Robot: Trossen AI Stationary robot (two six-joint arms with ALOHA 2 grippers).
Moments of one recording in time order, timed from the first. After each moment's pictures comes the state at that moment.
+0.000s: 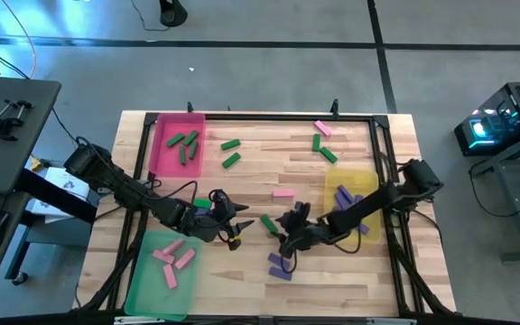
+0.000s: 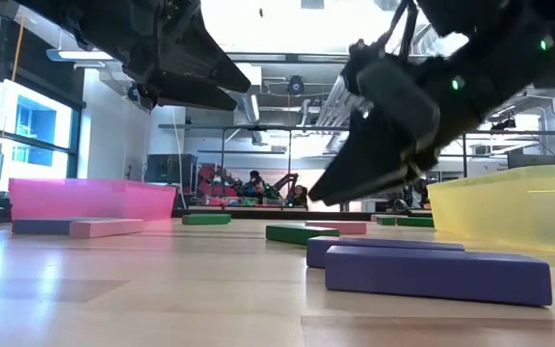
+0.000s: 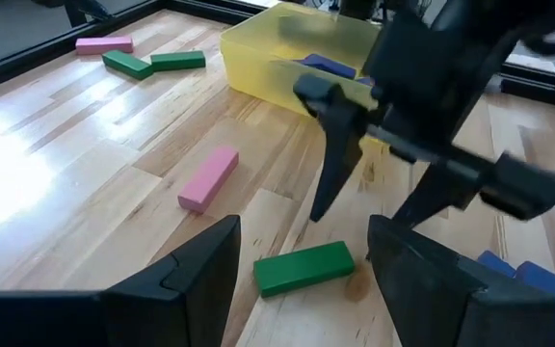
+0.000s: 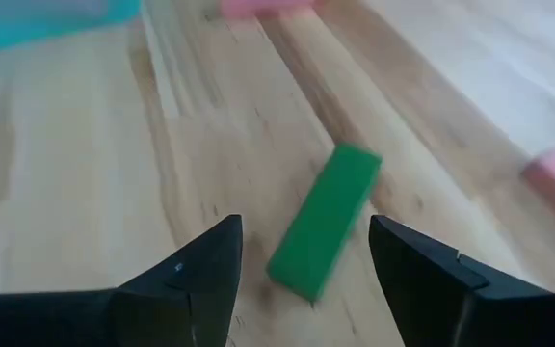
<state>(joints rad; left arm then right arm) -0.45 1.54 0.75 0.24 -0.70 -0.49 0.41 1.84 0.84 0.26 0.53 0.58</state>
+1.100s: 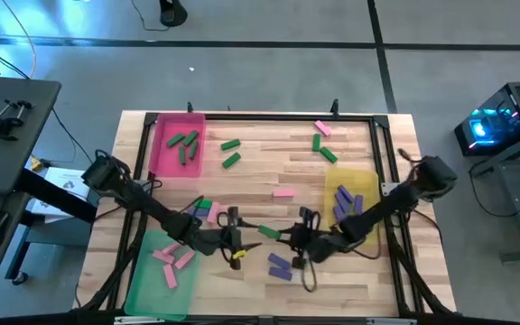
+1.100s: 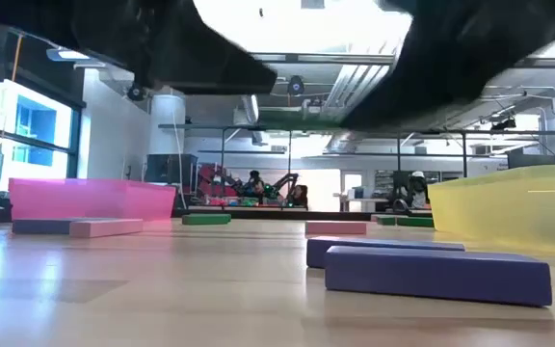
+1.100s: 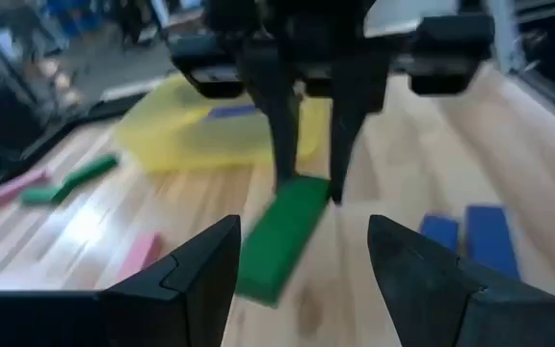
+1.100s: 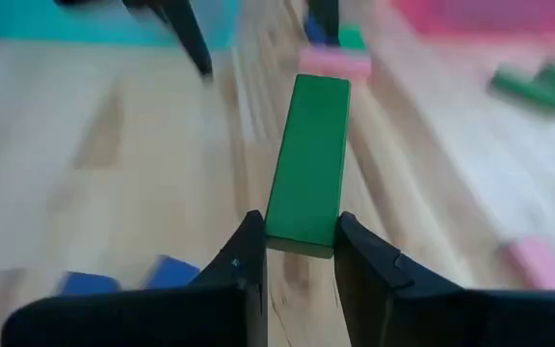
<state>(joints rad) -0.52 1.76 0.75 0.67 -0.64 0.04 0.55 1.70 0.84 0.20 0.62 0.33</state>
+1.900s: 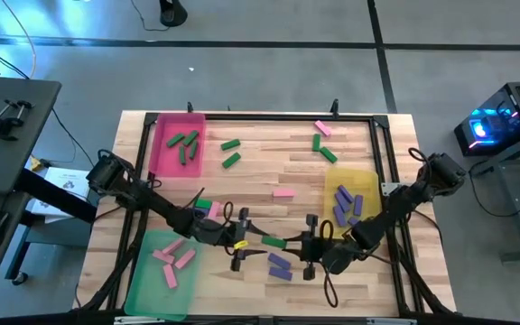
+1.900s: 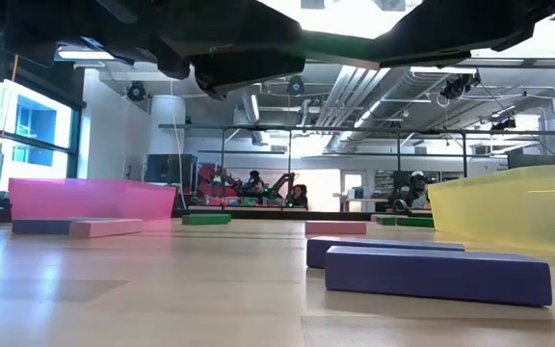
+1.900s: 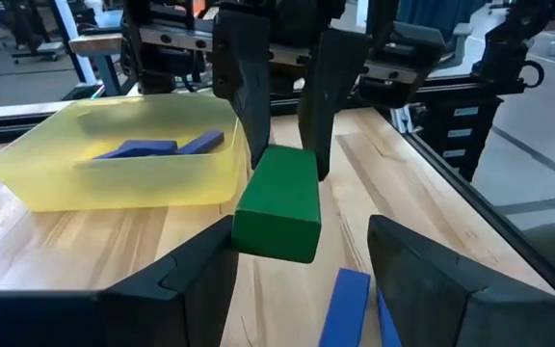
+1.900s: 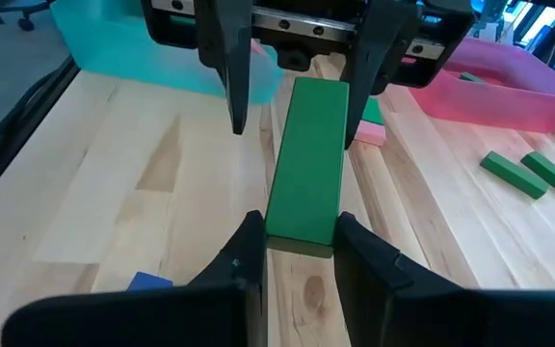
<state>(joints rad) -0.45 1.78 0.75 0.82 -0.33 -0.02 0.65 1.62 0.84 0.22 0.71 0.19</state>
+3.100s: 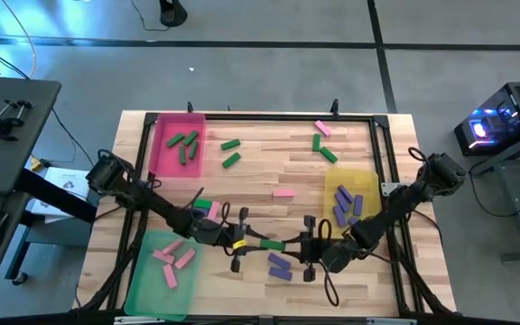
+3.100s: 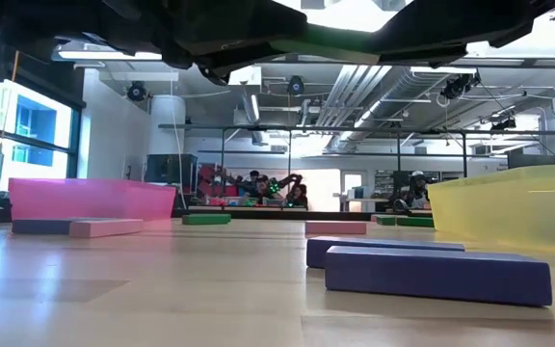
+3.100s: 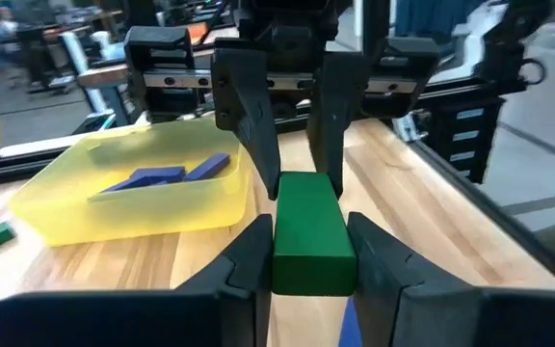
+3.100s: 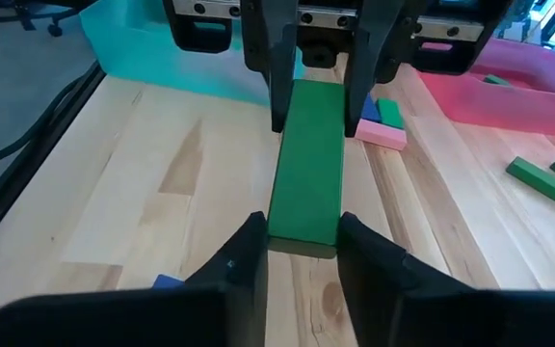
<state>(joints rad) -0.45 1.78 0.75 0.85 -0.35 0.07 0.65 1.62 0.84 0.25 0.65 0.18</state>
